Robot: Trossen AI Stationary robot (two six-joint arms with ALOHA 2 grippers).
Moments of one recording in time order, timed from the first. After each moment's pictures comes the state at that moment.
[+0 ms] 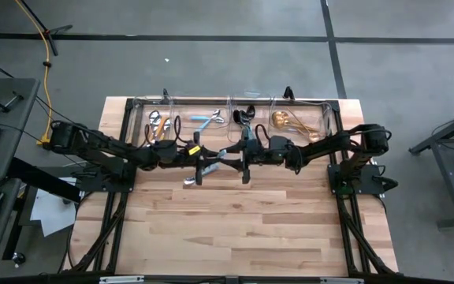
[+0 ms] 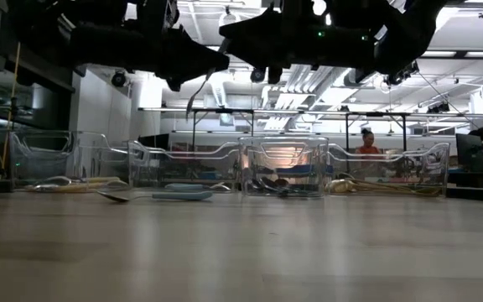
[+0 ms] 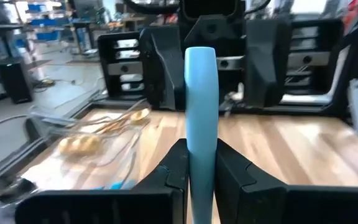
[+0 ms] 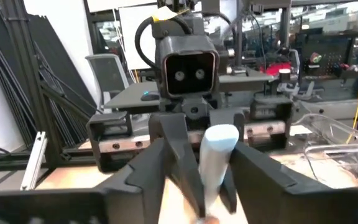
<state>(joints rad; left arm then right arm) 0.02 1.41 0.48 0.88 -0.10 0.00 -0.04 1.71 0.77 1.04 -0.08 0.06</state>
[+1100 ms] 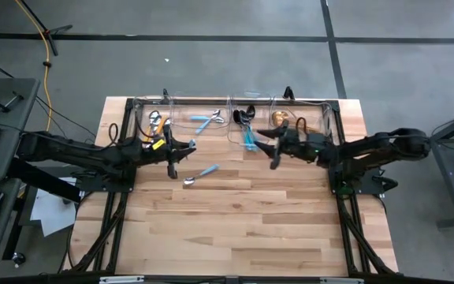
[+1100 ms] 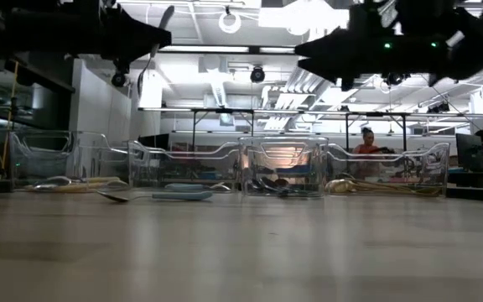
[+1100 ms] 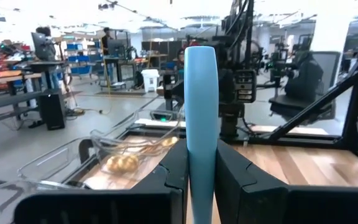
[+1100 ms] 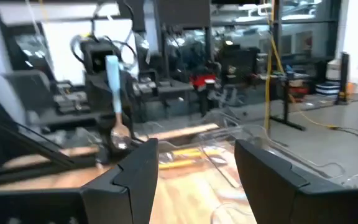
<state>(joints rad) 0.02 0.87 0.24 0.73 -0.19 0.03 -0.14 1.28 0.36 1.06 0.13 0.05</state>
